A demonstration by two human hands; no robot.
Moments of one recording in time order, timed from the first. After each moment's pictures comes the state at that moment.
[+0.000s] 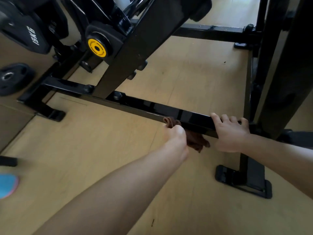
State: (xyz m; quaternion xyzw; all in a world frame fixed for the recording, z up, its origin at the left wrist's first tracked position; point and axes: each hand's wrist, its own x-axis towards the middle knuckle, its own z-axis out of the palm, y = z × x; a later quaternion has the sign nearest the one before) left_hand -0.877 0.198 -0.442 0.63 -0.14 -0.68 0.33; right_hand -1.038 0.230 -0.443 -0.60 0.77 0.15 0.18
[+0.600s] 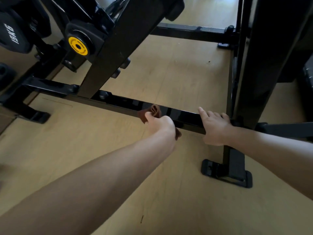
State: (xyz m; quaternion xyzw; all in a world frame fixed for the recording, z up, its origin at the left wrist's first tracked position) left_hand -0.886 0.196 -0.413 0.70 -0.25 -0.58 0.33; right_hand -1.042 0.238 -0.428 -0.61 0.75 0.13 0.21
